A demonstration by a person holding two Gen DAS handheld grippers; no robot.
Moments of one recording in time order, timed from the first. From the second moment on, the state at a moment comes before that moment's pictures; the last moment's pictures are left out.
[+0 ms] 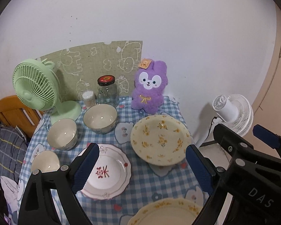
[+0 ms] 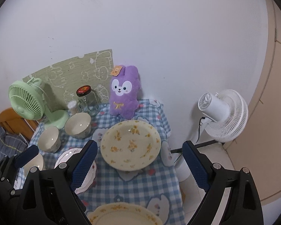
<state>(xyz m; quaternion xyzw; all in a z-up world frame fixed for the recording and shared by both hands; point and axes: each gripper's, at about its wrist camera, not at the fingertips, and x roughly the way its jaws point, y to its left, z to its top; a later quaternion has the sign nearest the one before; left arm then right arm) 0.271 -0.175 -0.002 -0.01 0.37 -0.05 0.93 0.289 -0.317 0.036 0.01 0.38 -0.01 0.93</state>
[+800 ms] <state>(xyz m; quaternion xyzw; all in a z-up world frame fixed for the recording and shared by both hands) 0.398 -0.199 -0.095 -0.01 0.42 -0.03 0.91 0.417 -0.346 -0.058 0.01 0.42 -0.01 0.91</state>
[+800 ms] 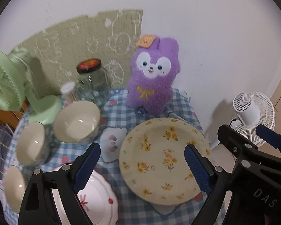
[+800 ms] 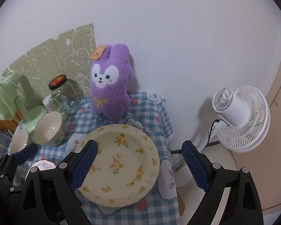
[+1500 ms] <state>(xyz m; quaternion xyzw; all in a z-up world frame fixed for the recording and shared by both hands) 0.444 -0.202 -0.173 0.01 0.47 -0.03 0.88 0.463 -0.357 -0.141 0.01 0.47 -0.02 0.88</state>
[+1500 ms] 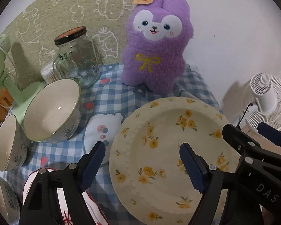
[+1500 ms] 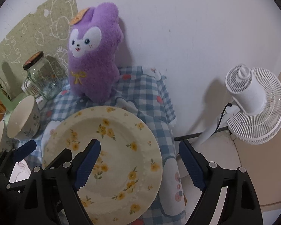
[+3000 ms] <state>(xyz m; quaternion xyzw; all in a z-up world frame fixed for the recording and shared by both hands) 0.462 -0.175 -0.207 -0.03 0.51 -0.03 0.86 0.478 -0.366 -0.192 0.03 0.53 -0.02 0.85</state>
